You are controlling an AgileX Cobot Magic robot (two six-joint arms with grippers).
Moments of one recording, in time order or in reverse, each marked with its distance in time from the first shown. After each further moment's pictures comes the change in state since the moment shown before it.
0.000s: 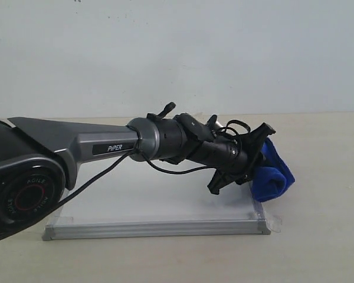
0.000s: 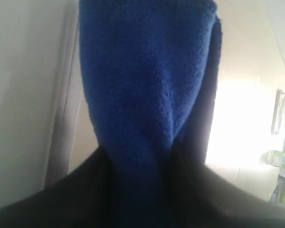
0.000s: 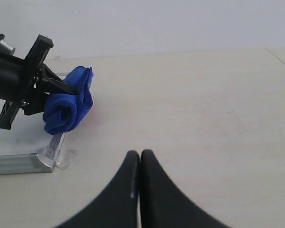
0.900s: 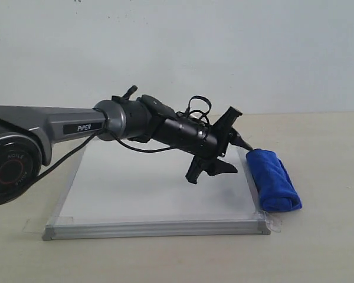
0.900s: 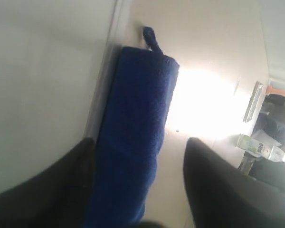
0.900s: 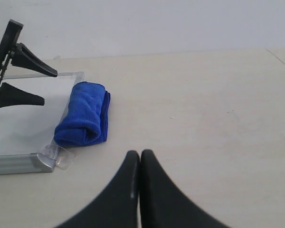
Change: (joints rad) left arm 0.149 -0.003 -0.027 -0.070 0.273 0.000; right arm 0.000 0.000 0.000 0.000 0.000 0.000
